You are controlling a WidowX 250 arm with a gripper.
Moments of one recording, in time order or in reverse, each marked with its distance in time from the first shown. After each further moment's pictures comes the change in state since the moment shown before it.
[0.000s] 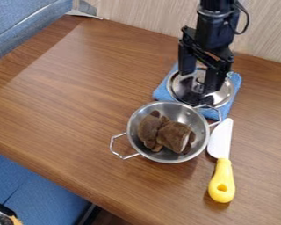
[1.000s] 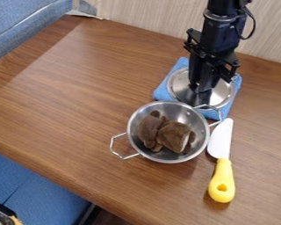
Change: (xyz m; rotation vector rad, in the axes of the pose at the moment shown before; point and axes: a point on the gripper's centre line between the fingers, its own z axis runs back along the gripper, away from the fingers) arm 0.002 -0.006 -0.002 0.021 0.019 -0.005
